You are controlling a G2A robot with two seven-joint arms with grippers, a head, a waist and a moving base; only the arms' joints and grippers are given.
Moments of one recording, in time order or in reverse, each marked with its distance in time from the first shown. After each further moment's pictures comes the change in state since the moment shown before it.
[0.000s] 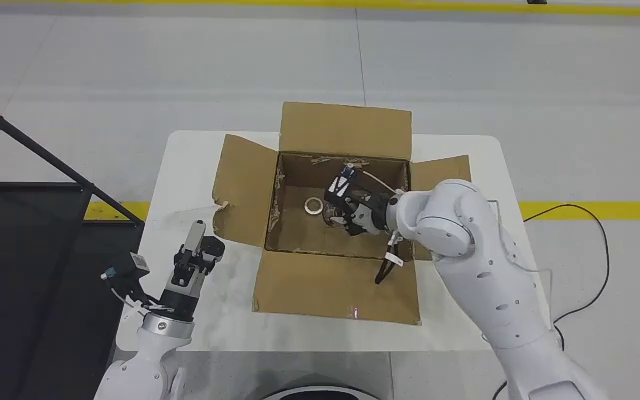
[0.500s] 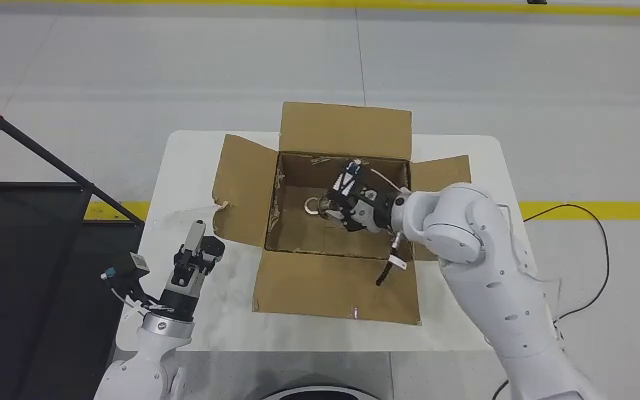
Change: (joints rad) left arm 0.000 0.000 0.000 0.000 0.000 0.000 0.000; right arm -0.058 0.020 0.062 -0.108 0.007 -0.038 -0.119
